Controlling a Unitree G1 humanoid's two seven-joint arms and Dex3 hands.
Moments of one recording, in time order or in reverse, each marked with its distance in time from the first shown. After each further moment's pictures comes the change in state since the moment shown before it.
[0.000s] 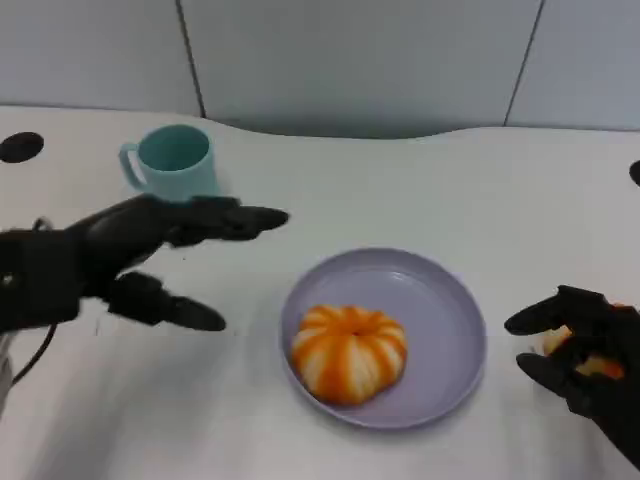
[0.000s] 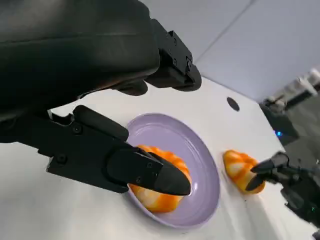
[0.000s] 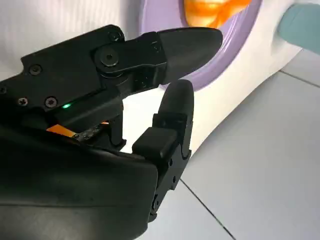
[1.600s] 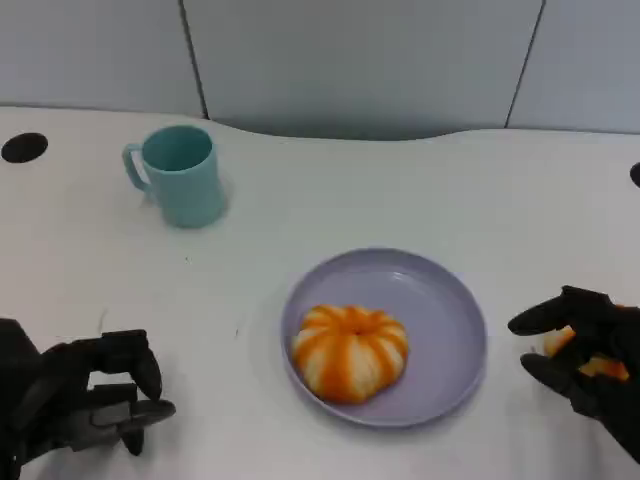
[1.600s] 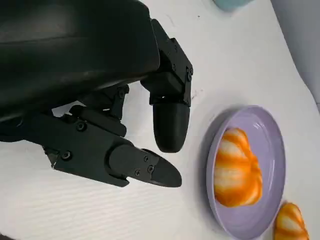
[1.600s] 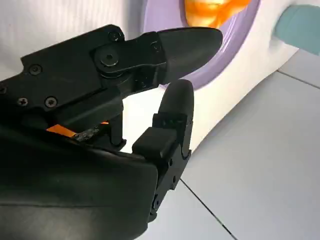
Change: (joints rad) left arm 0.400 -0.044 0.142 -0.220 -0.033 0.540 0.186; right arm -0.003 -0.008 -0.005 0.012 0.016 -0.018 0.004
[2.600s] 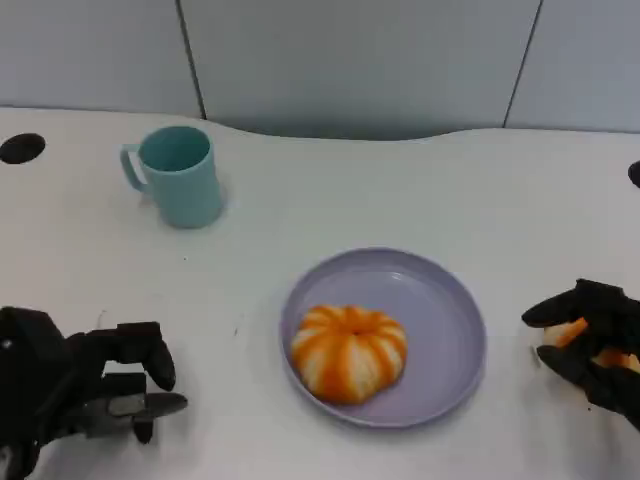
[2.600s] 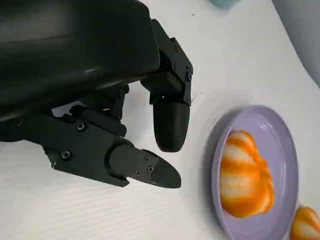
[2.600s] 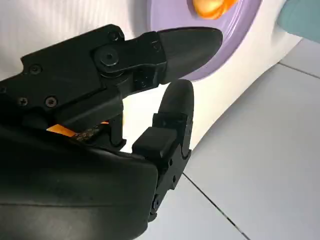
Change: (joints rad) left arm -0.070 -0.020 -0.041 0.091 0.089 -0.074 0.046; right arm -0.062 -0.029 -0.024 0.160 0.039 -0.113 0.012
